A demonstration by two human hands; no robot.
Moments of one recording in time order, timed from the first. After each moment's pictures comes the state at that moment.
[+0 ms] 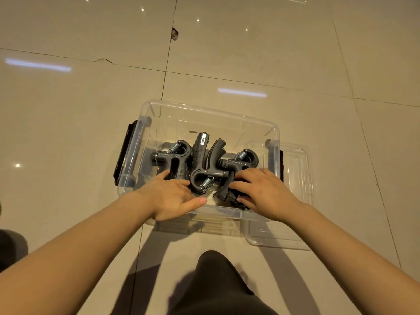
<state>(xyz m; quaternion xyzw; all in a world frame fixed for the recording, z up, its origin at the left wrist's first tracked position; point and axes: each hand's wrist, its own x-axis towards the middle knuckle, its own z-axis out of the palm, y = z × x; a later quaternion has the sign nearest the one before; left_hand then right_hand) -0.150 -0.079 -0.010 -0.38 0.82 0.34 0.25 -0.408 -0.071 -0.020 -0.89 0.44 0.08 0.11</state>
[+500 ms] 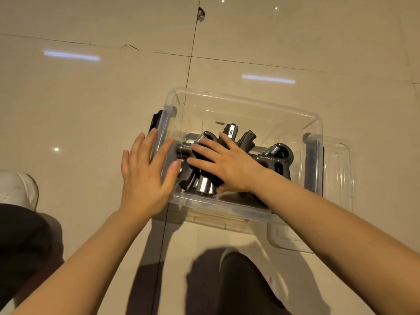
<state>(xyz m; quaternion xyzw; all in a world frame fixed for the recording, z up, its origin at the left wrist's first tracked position) -0.092 -0.056 -0.032 -0.70 0.69 0.12 -0.16 -0.296 -0.132 -0.054 -0.95 0.27 0.14 0.07</state>
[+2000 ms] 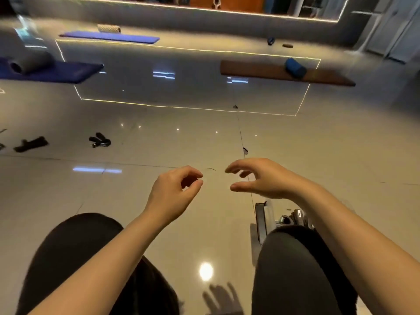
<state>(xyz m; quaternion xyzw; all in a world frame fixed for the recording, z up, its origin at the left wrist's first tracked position) 0.217 -0.025 0.226 -0.57 0.68 0.22 -0.39 -0.002 -0.058 0.280 -0.84 0.50 -0.06 0.22</state>
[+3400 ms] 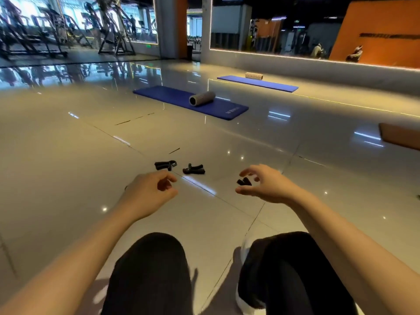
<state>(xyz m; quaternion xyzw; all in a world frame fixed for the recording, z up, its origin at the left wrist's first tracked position) 0.797 -0.033 0.285 -0.80 0.51 0.09 -0.31 0.581 -0.226 0.304 -0.92 0.33 -0.07 0.21</state>
